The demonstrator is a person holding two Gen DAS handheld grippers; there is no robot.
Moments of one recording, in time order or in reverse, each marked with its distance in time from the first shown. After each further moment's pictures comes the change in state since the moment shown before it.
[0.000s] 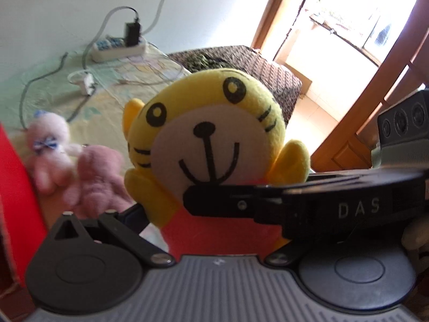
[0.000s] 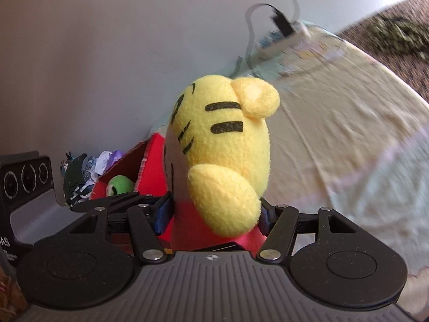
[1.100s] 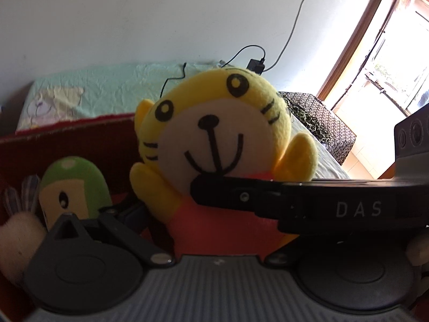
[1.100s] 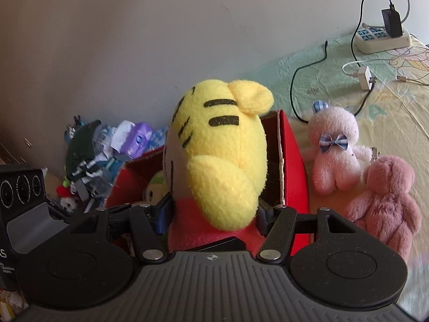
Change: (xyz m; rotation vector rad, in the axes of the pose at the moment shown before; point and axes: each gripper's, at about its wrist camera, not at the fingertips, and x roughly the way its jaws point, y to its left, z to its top) left arm -0.096 0.182 -0.045 -0.224 -0.143 0.138; right arm 0.159 0.145 -0.004 -0.156 0.100 0.002
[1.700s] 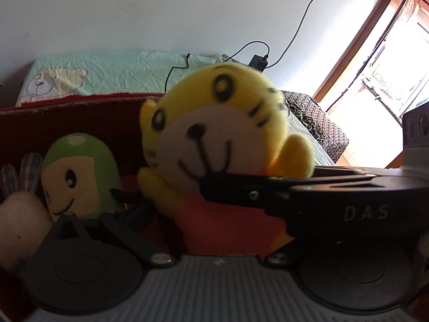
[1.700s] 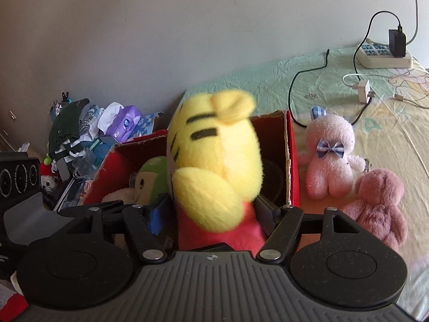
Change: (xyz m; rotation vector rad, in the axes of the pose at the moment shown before) left arm -0.012 0.026 -0.014 -0.042 0.012 -0.046; right arm -0.002 0.023 -0.003 -0.103 0.015 -0.080
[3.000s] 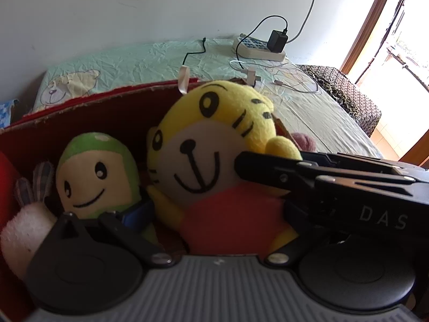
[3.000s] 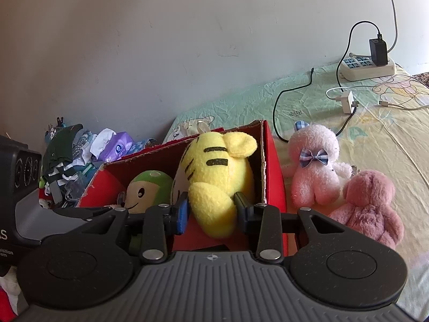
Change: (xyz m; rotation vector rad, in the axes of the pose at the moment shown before) left arm 0.029 -0.011 0.006 0.092 0.090 0.174; right arm -0.003 -0.014 -0.024 0.035 -0.156 -0.031
